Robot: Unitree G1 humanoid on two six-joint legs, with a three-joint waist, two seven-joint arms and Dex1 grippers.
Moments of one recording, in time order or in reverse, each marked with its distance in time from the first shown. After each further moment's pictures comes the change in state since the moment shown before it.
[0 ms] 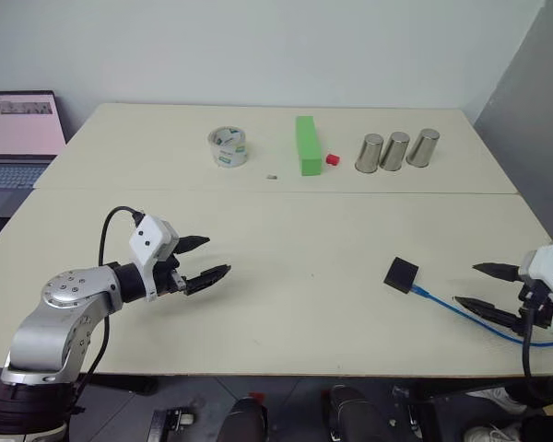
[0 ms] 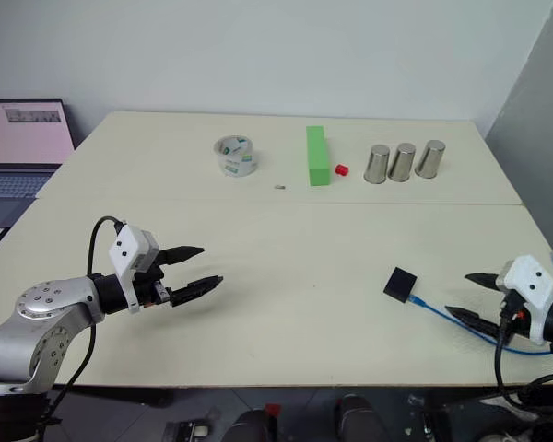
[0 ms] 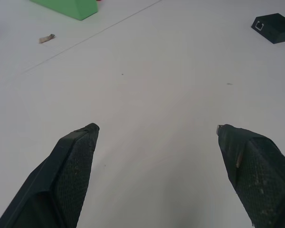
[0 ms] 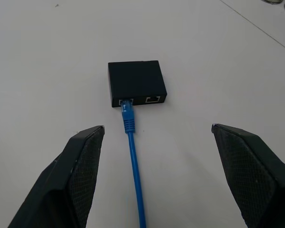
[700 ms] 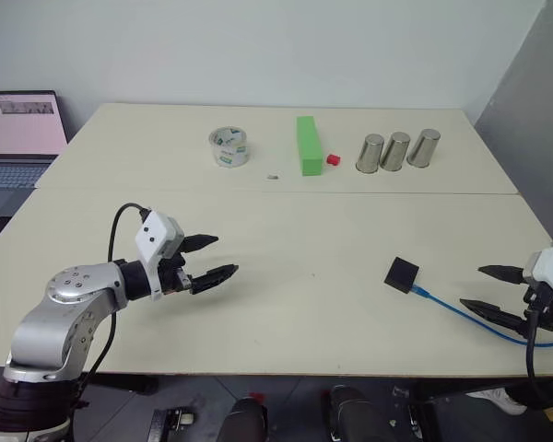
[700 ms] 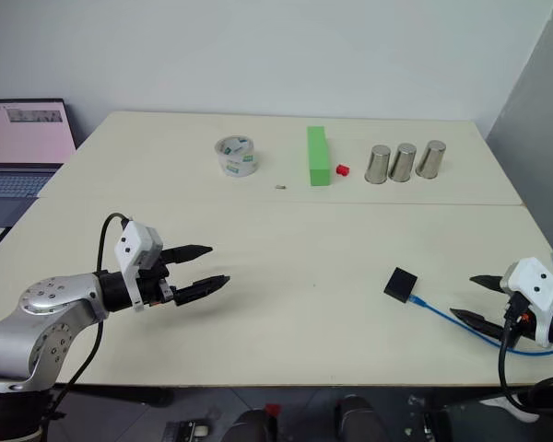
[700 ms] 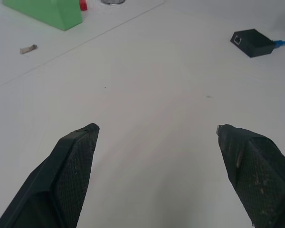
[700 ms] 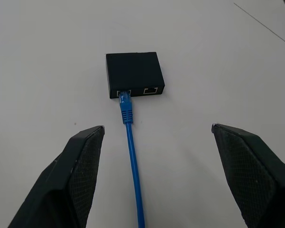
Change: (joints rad) left arm -0.062 -0.007 -0.043 -0.049 -0.038 0.069 -0.023; right arm 0.012 0.033 0.007 -0.020 -0.027 0.021 -0.034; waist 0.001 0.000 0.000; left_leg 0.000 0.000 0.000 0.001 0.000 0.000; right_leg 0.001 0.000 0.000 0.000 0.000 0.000
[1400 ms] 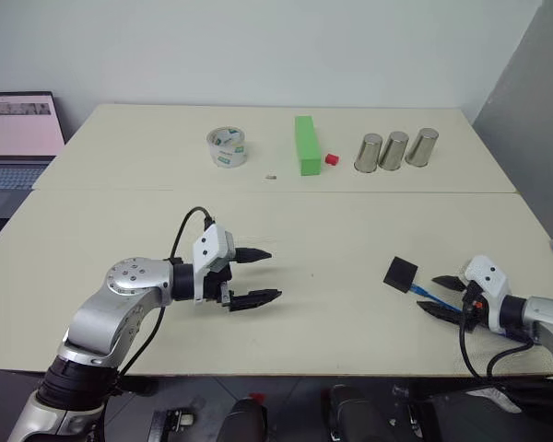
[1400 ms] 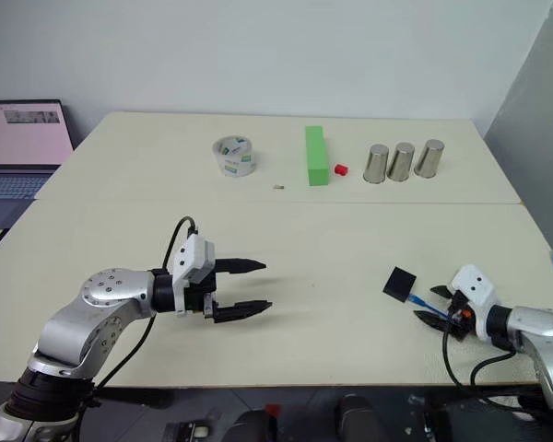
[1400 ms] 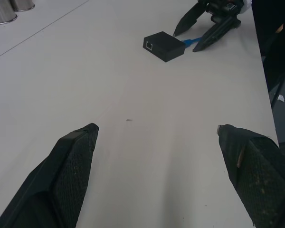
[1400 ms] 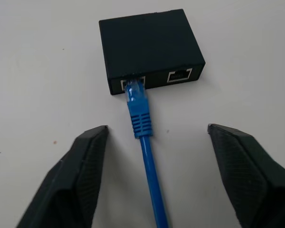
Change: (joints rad) left arm -0.079 -0.062 -0.205 0.032 0.041 -0.104 -0.126; right arm -0.283 0.110 0.355 0.278 -0.136 -0.049 -0.020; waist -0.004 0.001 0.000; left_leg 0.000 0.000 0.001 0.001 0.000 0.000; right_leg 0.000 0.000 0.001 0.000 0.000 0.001
